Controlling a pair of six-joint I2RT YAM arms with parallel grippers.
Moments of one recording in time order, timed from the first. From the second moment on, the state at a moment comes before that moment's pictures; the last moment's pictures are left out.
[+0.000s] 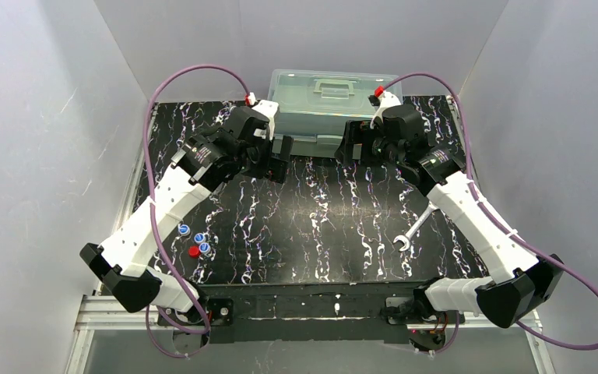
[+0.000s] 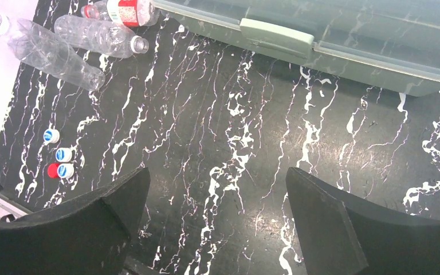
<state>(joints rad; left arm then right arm) -0.72 1.40 1.68 -1.08 -0.21 -0.29 0.56 1.27 1.37 -0.64 -0.02 0.37</state>
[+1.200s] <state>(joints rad) -0.26 1.50 1.93 -1.28 -0.51 -0.40 0.56 1.34 1.37 -0.62 -0.16 0.35</state>
